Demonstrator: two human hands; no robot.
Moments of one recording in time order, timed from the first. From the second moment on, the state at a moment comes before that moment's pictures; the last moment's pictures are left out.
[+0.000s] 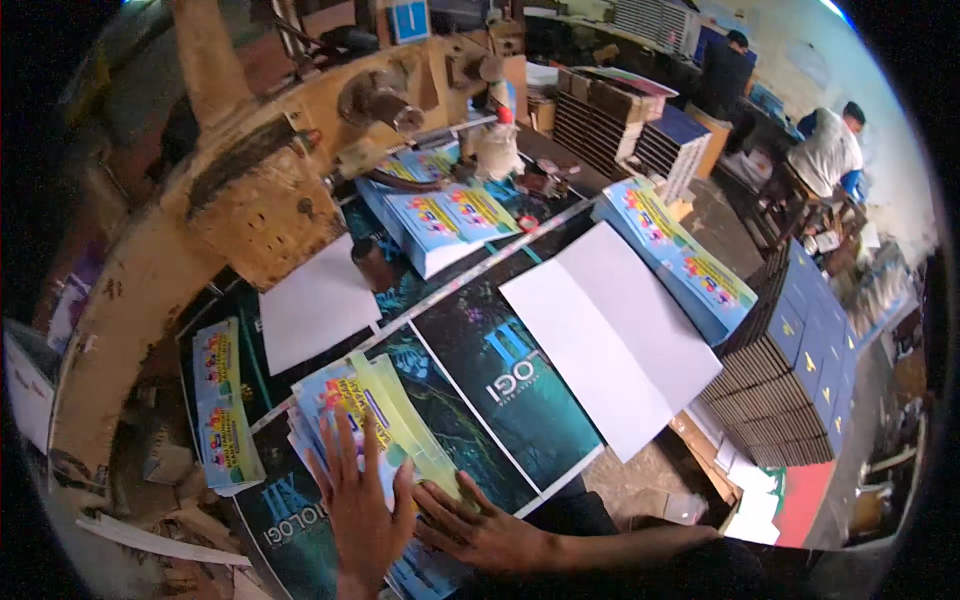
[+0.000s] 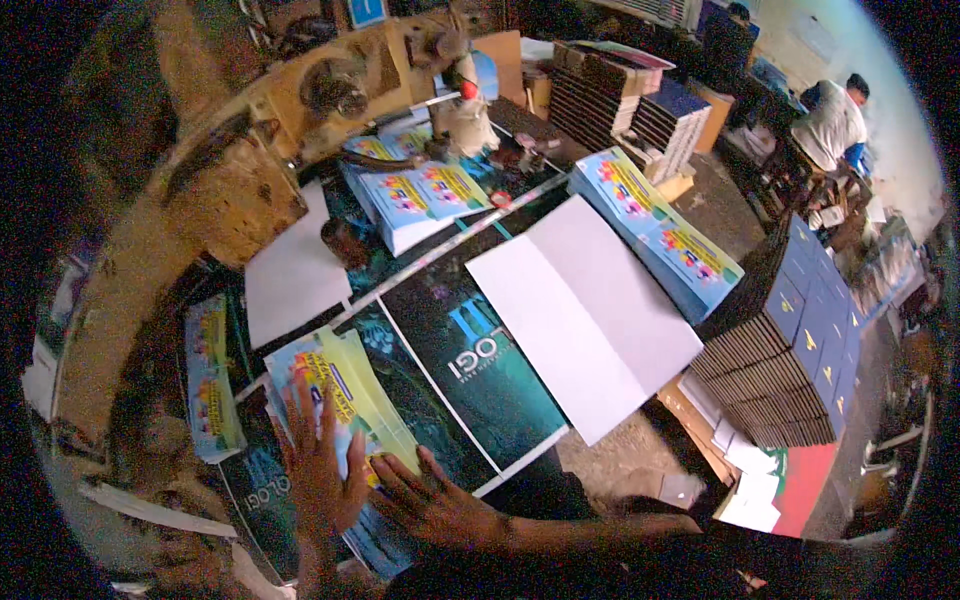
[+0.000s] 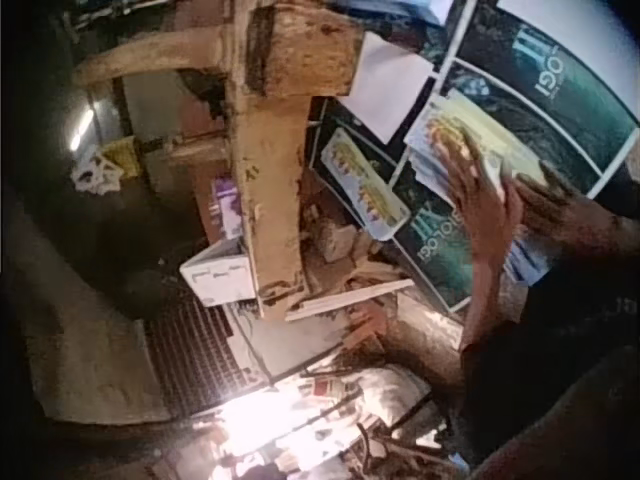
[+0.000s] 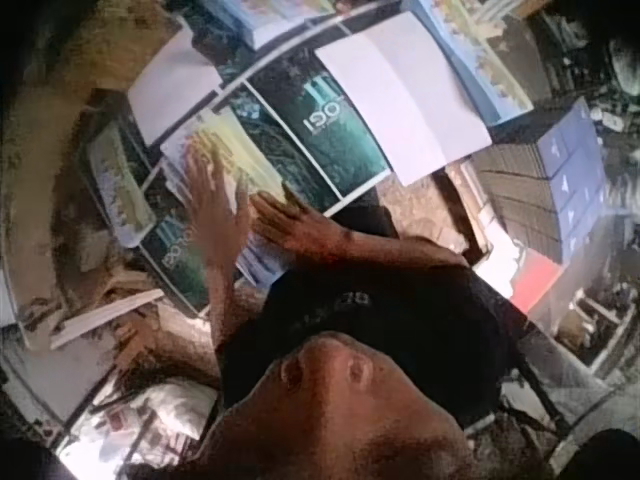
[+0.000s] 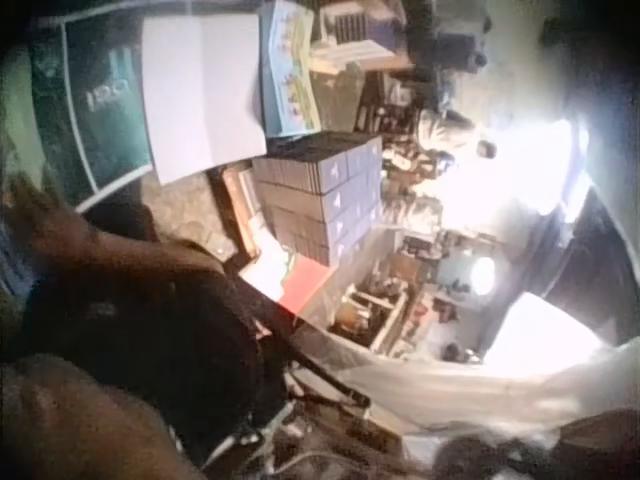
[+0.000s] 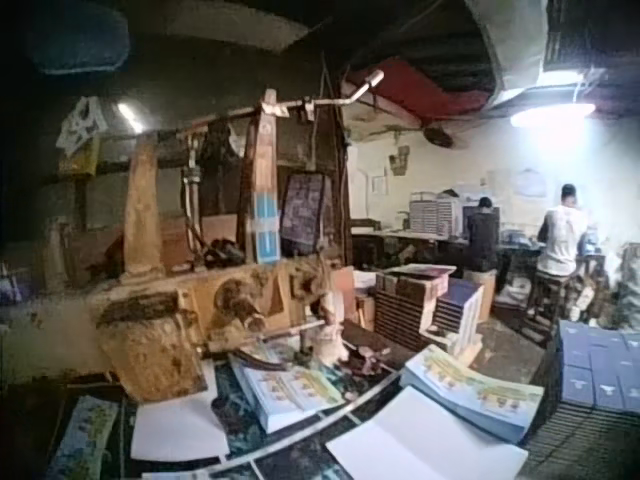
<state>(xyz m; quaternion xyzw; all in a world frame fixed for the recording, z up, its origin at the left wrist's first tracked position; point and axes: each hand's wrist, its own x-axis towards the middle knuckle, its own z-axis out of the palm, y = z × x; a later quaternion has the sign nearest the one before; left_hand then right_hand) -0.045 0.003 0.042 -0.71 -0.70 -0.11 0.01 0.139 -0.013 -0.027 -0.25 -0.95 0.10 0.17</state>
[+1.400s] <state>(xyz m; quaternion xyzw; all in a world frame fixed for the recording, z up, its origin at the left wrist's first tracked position) -0.024 -0.031 0.002 -0.69 -0.72 -0.08 -0.01 0.272 0.092 0.013 -0.62 -0.77 0.11 0.11</state>
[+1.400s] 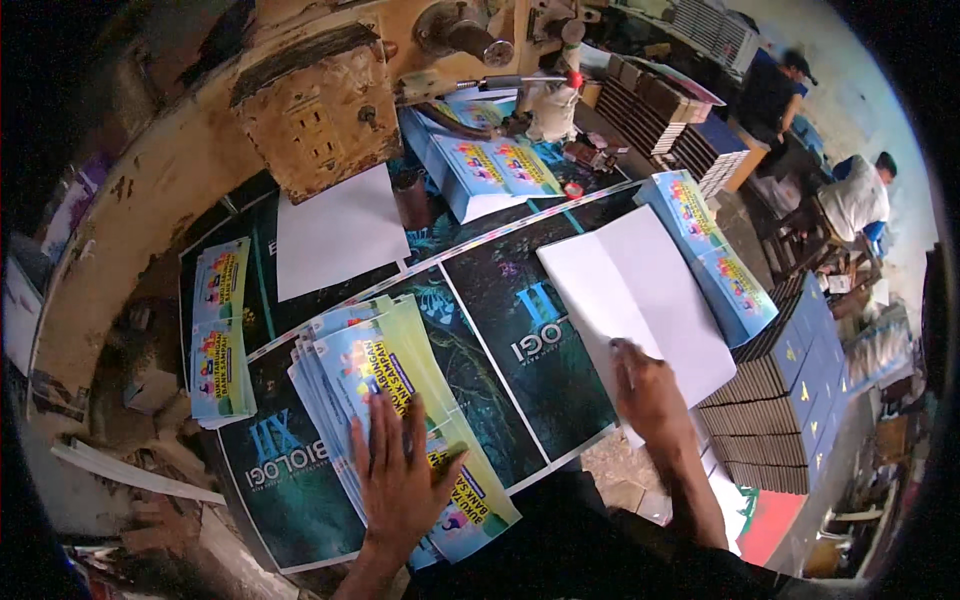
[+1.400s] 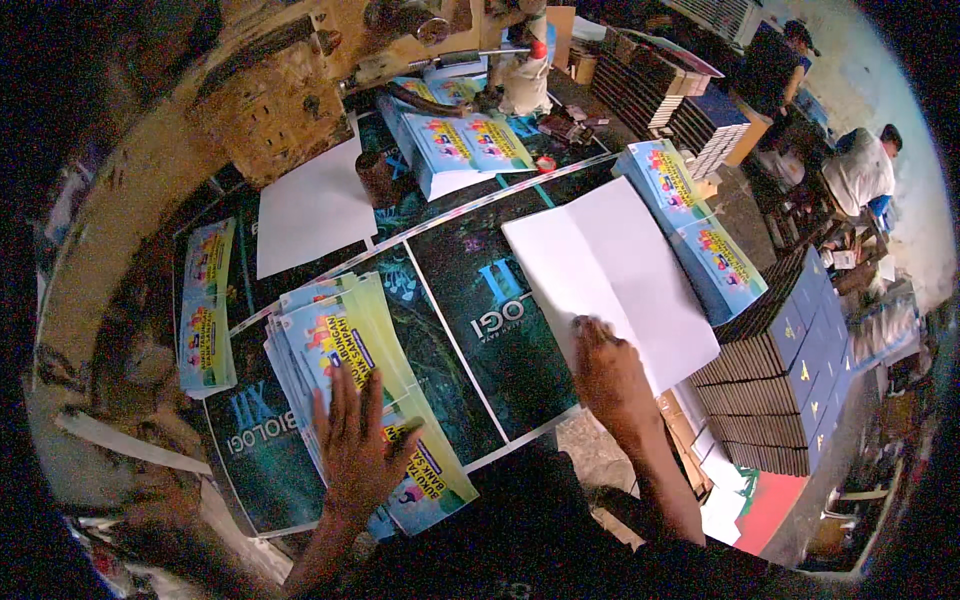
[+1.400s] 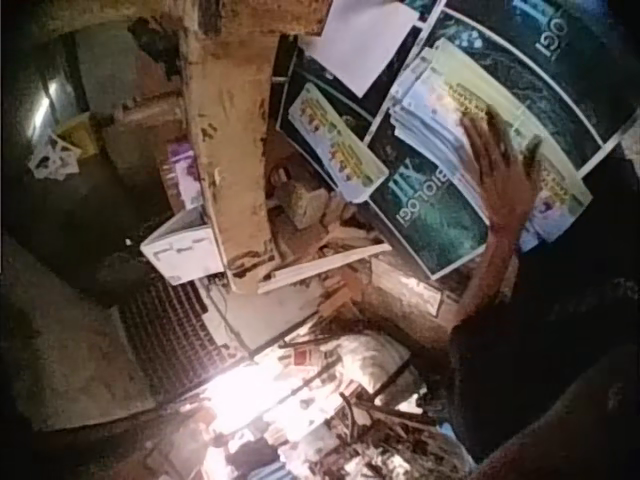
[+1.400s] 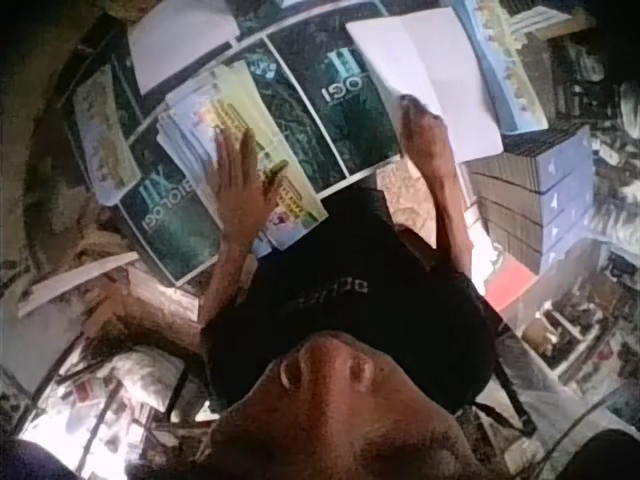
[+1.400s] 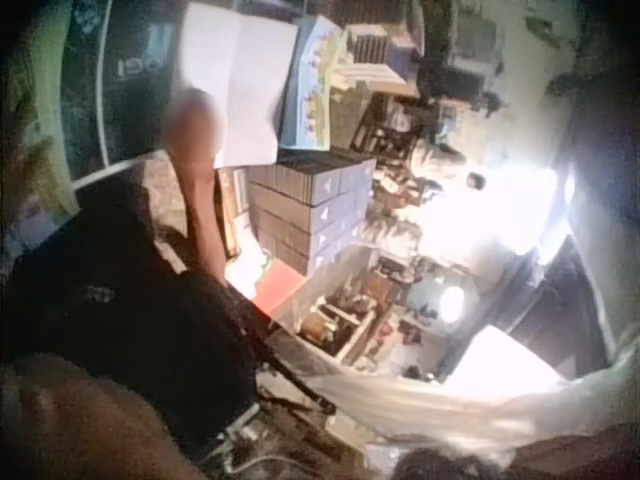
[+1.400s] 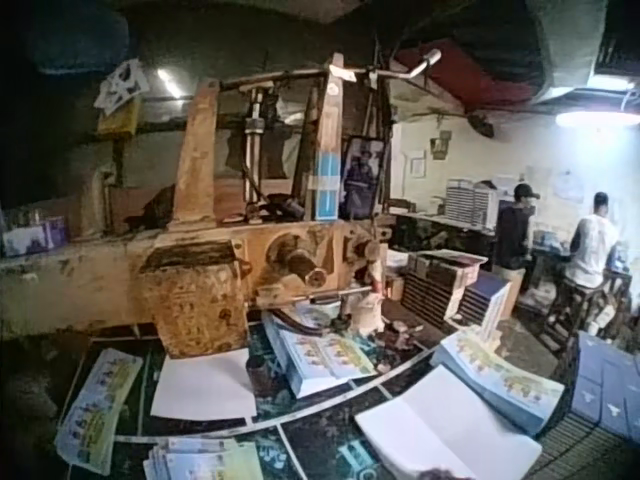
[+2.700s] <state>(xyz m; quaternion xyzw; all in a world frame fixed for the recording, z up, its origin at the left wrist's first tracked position) -0.041 -0.029 0.004 -0.71 -0.70 -0.07 -0.03 0.147 -0.010 -0.012 -0.25 -0.86 0.41 0.15</state>
